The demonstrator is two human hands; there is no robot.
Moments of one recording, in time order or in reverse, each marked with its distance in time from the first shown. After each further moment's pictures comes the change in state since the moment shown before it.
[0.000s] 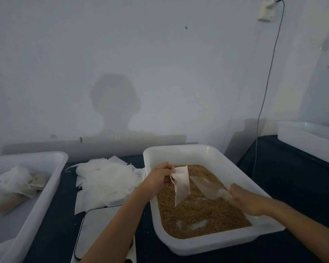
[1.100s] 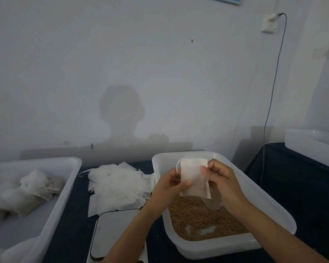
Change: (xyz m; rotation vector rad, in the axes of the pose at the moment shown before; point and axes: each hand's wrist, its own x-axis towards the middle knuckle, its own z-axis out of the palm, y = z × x) left_hand -0.051 0.000 0.006 0.124 -0.037 0.370; right_hand -0.009 -0.121 -0.006 1.244 0.593 -0.503
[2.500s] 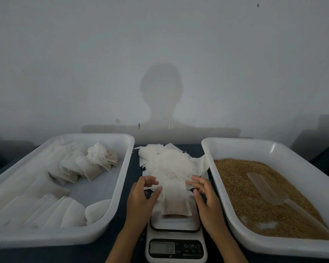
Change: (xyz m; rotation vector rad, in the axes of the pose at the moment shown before) left_hand -0.128 -0.051 -0.144 0.550 0.666 -0.073; right_hand -0.051 0.113 0.157 -0.195 -0.111 -0.019
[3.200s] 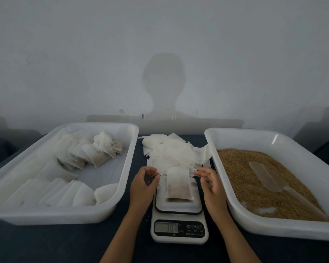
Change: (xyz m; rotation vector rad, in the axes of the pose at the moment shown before) left_hand -0.001 -0.009 -0.003 -0.074 0.034 -0.133; right_hand -0.005 0.007 -0.001 0.062 0.068 0.016
